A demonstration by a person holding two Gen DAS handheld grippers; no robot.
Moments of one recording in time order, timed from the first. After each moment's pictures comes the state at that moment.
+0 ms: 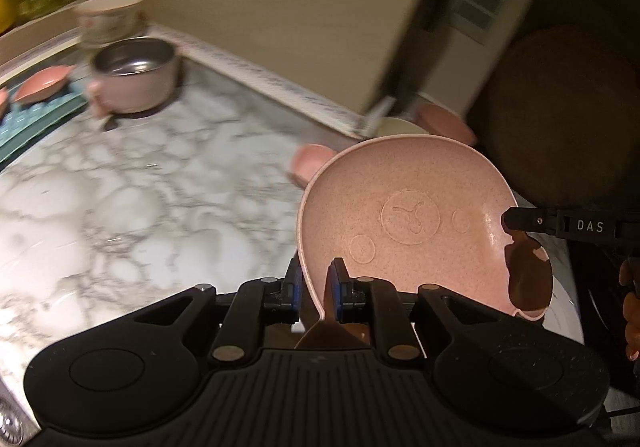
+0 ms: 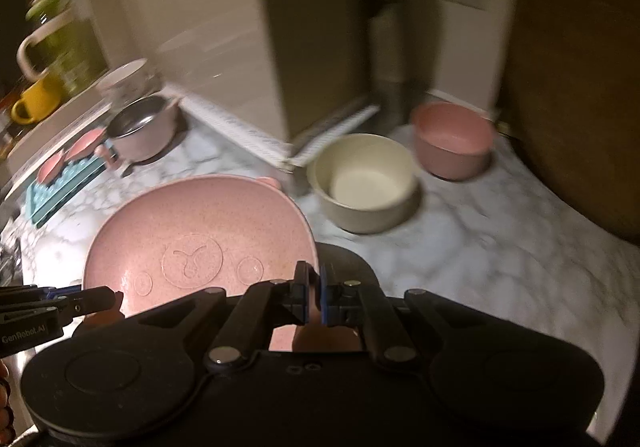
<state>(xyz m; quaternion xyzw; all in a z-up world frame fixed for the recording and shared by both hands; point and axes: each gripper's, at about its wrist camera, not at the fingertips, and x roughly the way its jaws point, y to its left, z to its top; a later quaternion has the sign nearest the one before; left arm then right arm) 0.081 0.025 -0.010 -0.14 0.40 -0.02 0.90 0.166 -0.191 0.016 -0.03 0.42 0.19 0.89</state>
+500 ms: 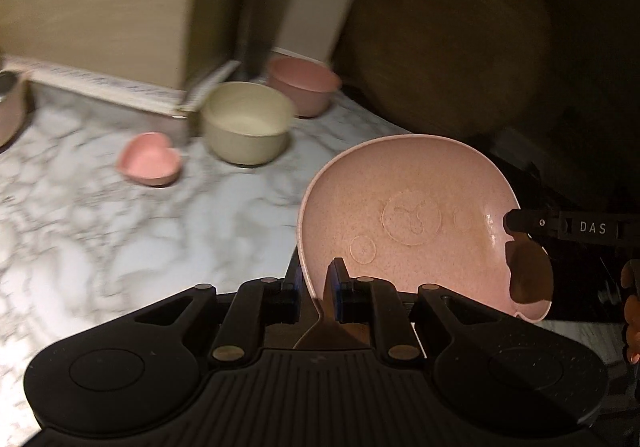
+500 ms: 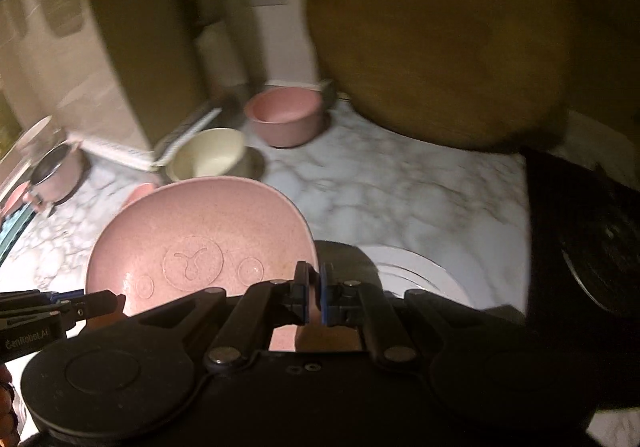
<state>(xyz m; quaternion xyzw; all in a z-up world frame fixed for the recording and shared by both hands) 0.101 -0.087 -0.010 -0.08 0.42 -0.17 0.89 0.100 -0.312 0.027 0.04 0.41 0.04 0.91</state>
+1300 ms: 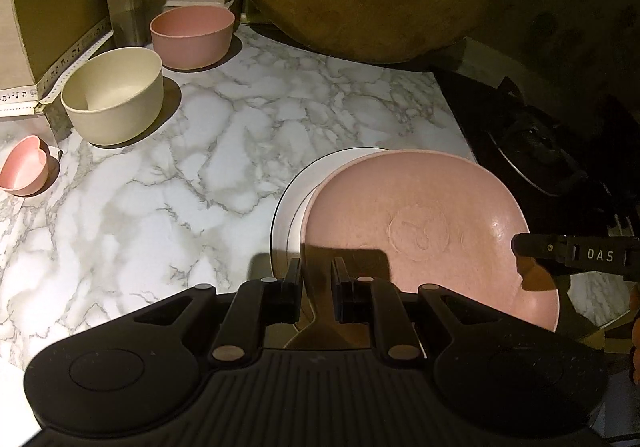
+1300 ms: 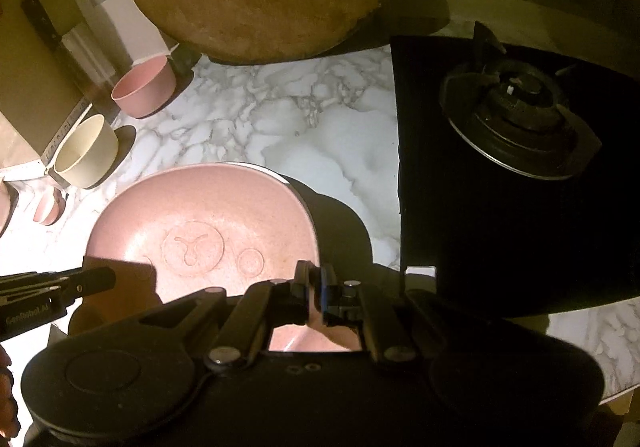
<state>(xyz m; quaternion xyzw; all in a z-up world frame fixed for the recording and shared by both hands) 0.123 -0.202 -0.049 0.00 0.47 -0.21 0.86 0.062 -0.427 -0.037 0.14 0.46 -0.06 0.87</state>
